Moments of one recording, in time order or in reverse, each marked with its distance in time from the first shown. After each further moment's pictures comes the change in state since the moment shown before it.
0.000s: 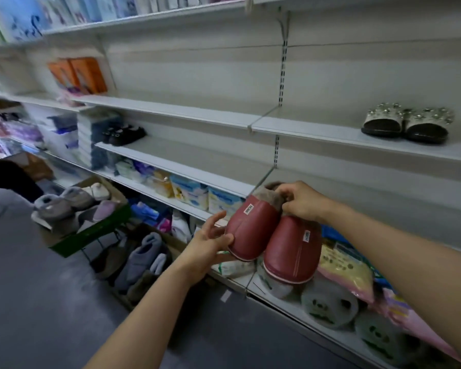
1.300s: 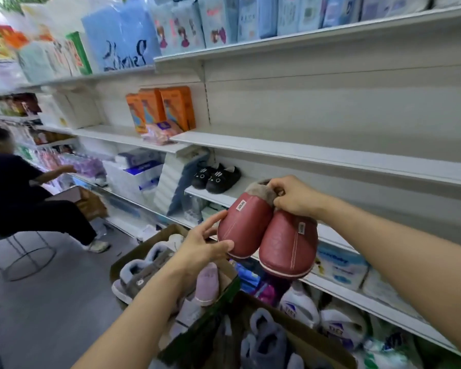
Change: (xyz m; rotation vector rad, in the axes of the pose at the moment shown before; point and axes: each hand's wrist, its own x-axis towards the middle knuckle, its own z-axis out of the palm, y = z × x) left_hand 0.219 0.270 -0.658 0.194 0.022 0.196; right_hand 0.553 -0.391 0.348 -0.147 0.086 -0.168
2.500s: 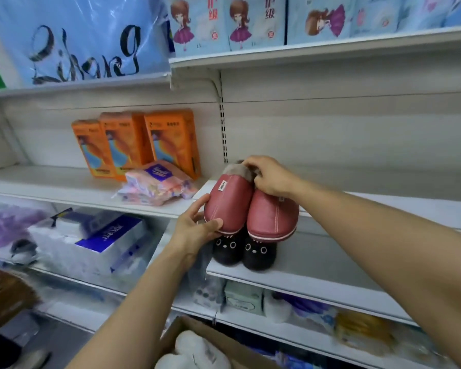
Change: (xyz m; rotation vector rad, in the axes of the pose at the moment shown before) left_hand 0.427 0.078 -0.334 -0.145 -0.058 0.041; right_hand 0.518 -0.073 0.114 -0.188 0.245 0.026
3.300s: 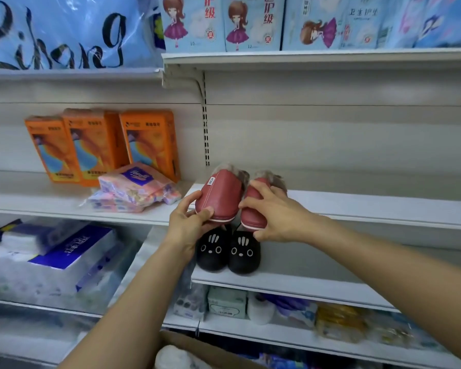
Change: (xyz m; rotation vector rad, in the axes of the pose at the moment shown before) left_hand 0.032 0.004 -0.008 -0.167 0.013 -0.029; right_hand -0.082 -0.033 0.017 -0.525 -0.222 0.130
